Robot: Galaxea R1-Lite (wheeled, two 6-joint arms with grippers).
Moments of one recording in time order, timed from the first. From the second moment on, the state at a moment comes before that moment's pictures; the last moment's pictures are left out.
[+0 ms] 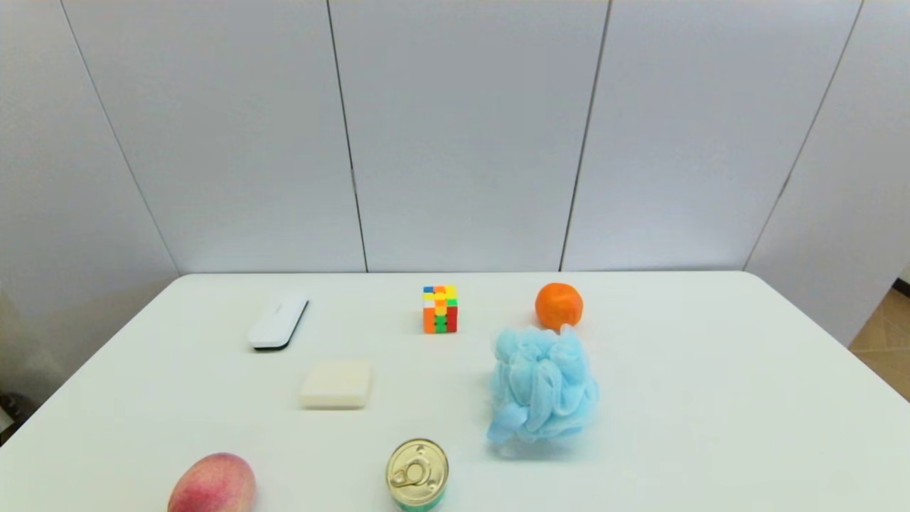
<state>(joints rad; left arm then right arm) -0.01 0.00 0.00 0.00 0.00 -0.01 0.00 0.00 0.00 0.00 -0.02 0.02</state>
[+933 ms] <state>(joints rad) -0.06 0.53 -0.47 0.12 -0.06 0.13 0.00 0.00 0.00 0.00 -0.02 0.02</state>
